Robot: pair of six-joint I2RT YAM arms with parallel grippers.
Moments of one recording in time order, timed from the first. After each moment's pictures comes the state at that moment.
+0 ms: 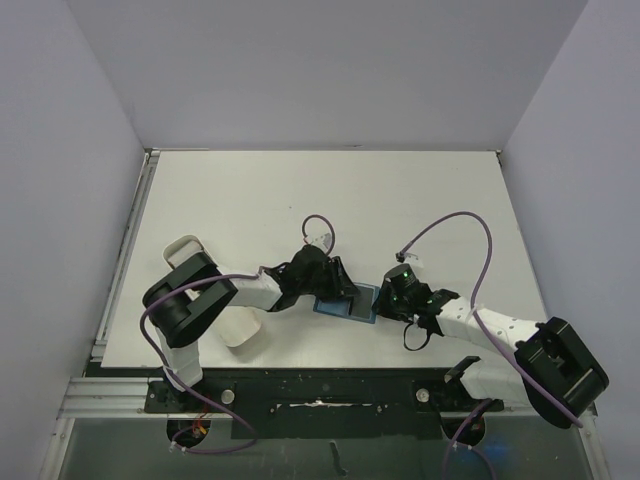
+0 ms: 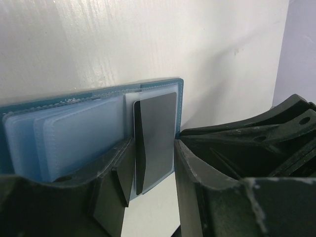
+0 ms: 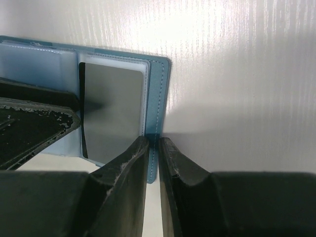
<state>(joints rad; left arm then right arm) -0.86 1.83 0.81 0.41 0.20 -1.04 0.64 1.20 0.44 -0.17 0.11 0.80</state>
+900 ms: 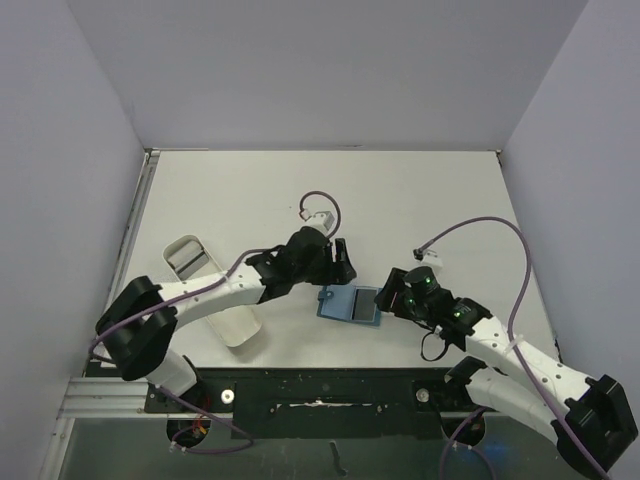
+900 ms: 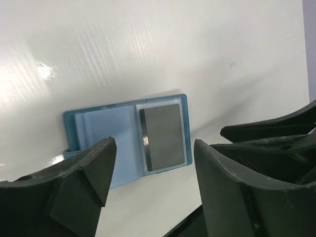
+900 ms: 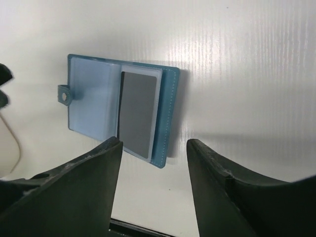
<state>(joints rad) -0.90 1.59 0.95 0.00 -0.01 -0.82 0.64 0.88 0.45 -0.39 0.16 0.80</state>
